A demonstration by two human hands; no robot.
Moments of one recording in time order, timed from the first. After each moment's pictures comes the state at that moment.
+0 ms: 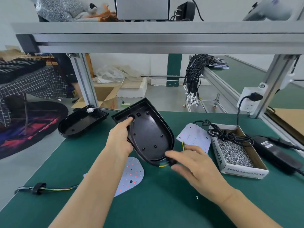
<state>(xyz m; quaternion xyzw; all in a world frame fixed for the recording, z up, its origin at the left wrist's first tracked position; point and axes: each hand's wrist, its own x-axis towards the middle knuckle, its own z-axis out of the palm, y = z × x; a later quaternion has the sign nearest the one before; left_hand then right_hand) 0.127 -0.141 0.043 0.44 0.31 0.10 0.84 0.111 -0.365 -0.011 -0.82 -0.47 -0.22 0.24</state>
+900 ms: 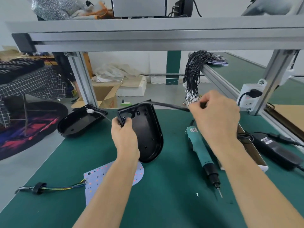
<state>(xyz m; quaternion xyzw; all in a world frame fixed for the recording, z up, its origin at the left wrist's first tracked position) 0.122 -0.169 0.029 0.55 0.27 0.34 0.71 0.149 -0.343 0.092 -0.90 -0.01 -0.33 0.29</state>
